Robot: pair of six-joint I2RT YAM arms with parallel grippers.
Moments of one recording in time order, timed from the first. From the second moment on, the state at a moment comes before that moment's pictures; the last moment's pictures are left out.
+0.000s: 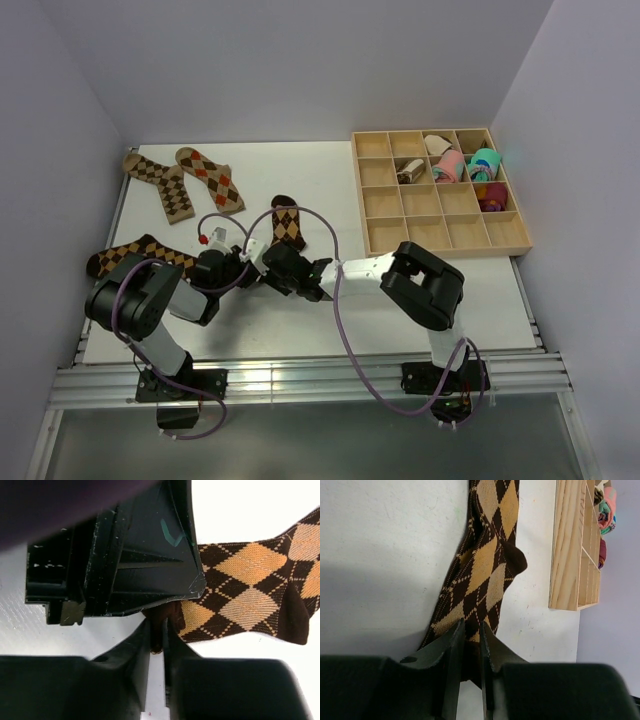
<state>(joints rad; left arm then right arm) -0.36 1.67 0.25 1.01 0.23 -1.01 1.06 1.94 1.11 0.08 0.14 -0.14</state>
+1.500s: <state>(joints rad) -0.36 1.19 0.47 -0.19 -0.09 -1.17 0.74 2.15 1.21 0.23 -0.74 0.71</state>
